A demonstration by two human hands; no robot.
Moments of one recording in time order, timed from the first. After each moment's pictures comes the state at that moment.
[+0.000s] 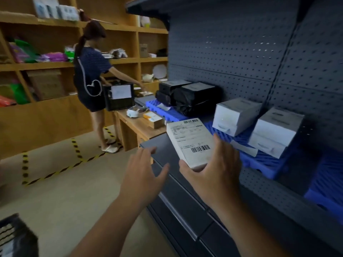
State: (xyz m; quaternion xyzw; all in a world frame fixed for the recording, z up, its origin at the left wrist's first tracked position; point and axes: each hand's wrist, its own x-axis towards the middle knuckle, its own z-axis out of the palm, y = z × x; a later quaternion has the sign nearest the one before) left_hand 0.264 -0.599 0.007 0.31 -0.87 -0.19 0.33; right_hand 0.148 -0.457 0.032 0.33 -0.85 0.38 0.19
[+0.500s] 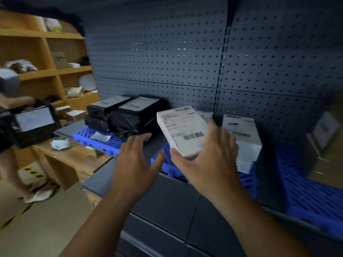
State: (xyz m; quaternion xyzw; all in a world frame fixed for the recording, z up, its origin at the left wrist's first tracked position) left_hand 0.073 -0.663 0.060 0.10 -0.89 -0.27 0.34; right_hand 0.031 -0.493 0.088 0.16 -0.89 0.33 0.27
